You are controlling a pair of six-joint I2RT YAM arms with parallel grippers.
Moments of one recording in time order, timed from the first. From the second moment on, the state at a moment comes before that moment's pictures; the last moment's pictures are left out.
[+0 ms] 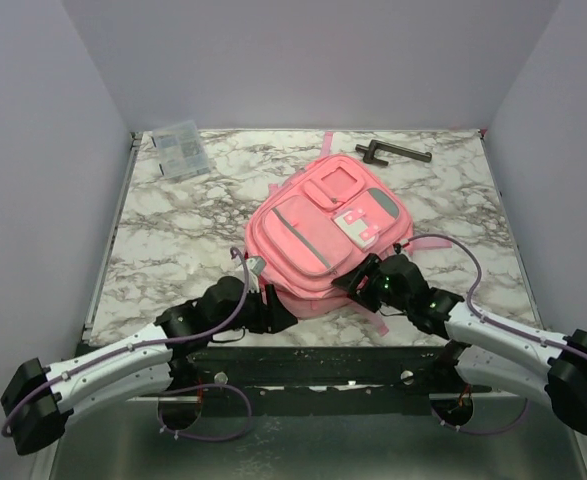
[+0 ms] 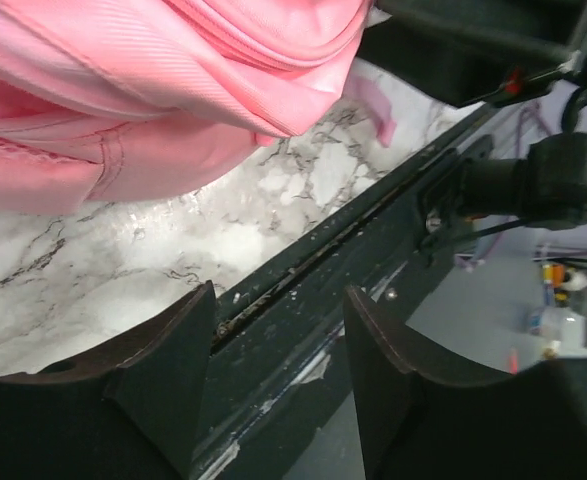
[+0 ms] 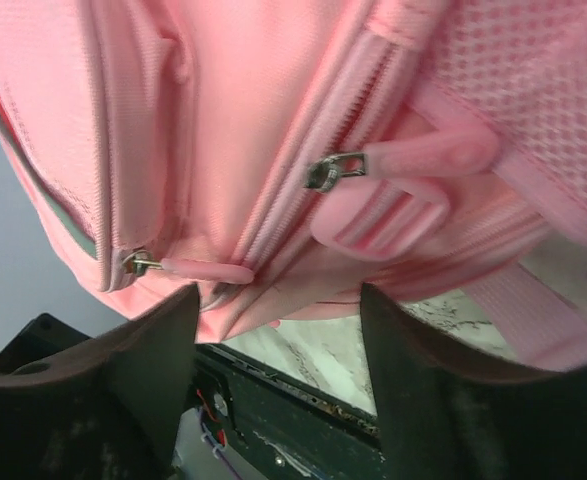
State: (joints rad) left arm -0.90 0.66 0.32 -0.16 0.15 -0.90; right arm 0.77 0.96 0.37 -0.05 0.07 1.25
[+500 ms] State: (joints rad) left arm -1.10 1.22 0.59 -0.01 -0.12 -0.81; right arm 0.77 1.09 0.37 0.17 0.02 1.33
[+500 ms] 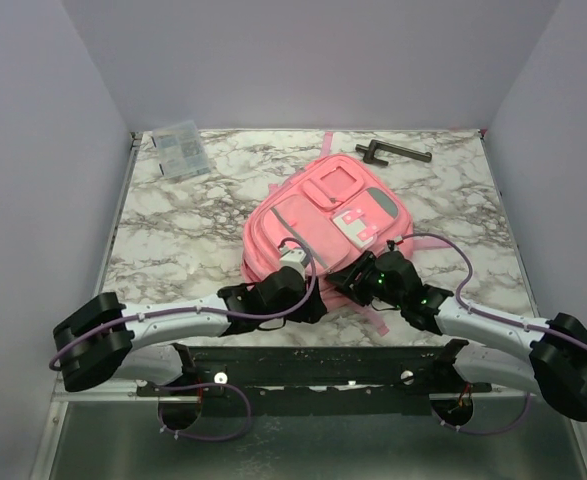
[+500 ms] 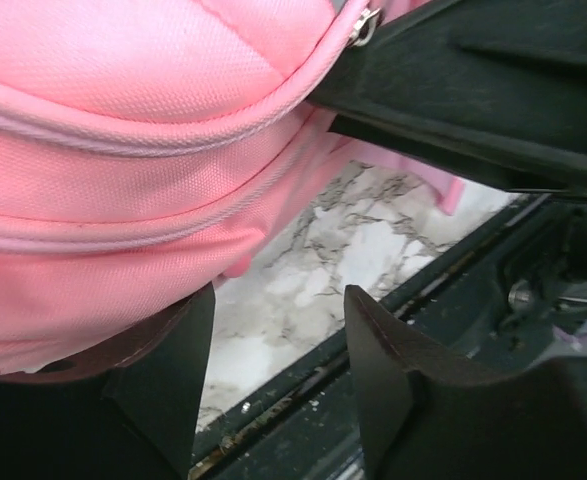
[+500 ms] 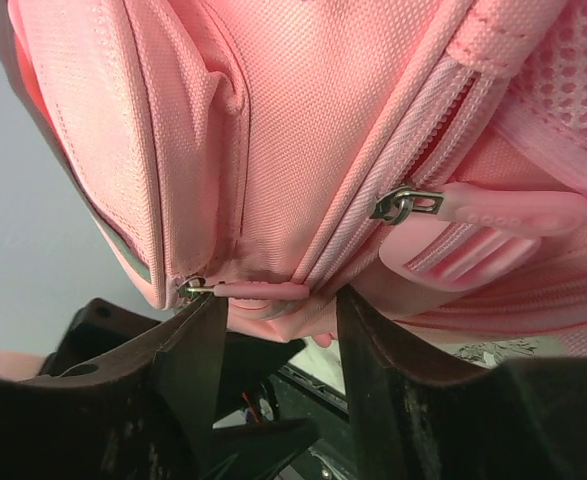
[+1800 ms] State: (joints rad) left arm -1.15 1.52 0.73 -0.05 -0.46 -0.75; right arm 0.77 1.21 0.35 0.33 -0.01 1.37
